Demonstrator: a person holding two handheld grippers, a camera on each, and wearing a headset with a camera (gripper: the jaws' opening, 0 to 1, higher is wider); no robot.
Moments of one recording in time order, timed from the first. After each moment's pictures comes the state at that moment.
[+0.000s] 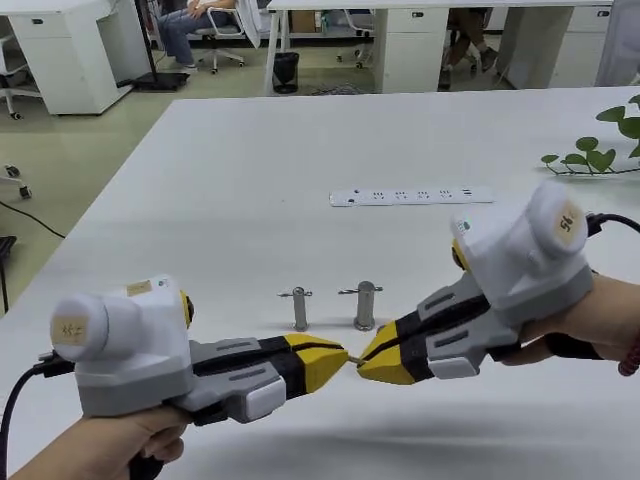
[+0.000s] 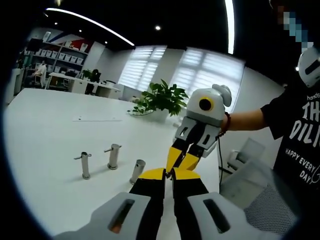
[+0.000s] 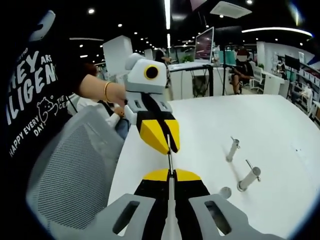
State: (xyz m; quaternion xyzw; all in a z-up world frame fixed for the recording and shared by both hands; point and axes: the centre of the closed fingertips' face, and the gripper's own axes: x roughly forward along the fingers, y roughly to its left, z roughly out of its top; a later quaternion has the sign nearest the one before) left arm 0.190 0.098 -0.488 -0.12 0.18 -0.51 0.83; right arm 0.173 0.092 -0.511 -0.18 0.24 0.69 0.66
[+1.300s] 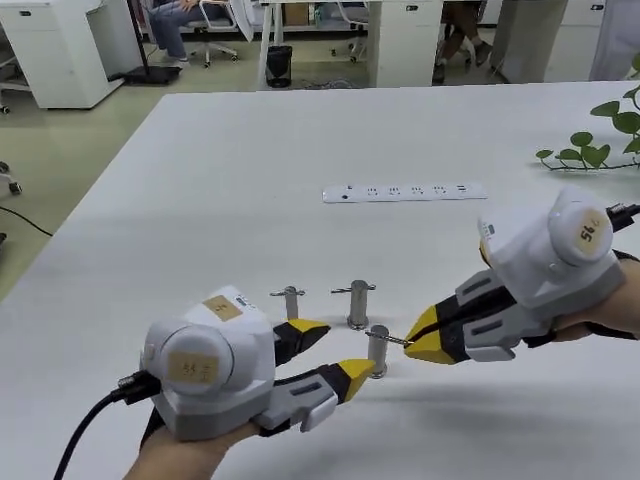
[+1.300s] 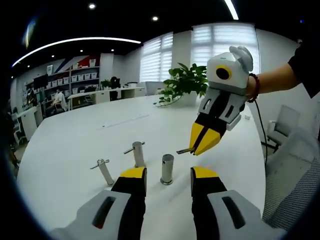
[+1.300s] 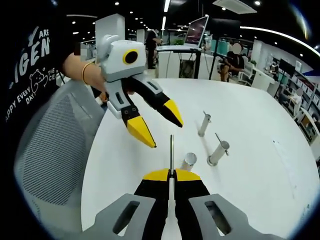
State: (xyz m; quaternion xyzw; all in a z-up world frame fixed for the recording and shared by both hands) left arm 0.227 0.082 -0.529 0.04 0.18 -0.40 0.90; right arm 0.216 0.035 -0.533 -0.28 0.25 0.62 0.69
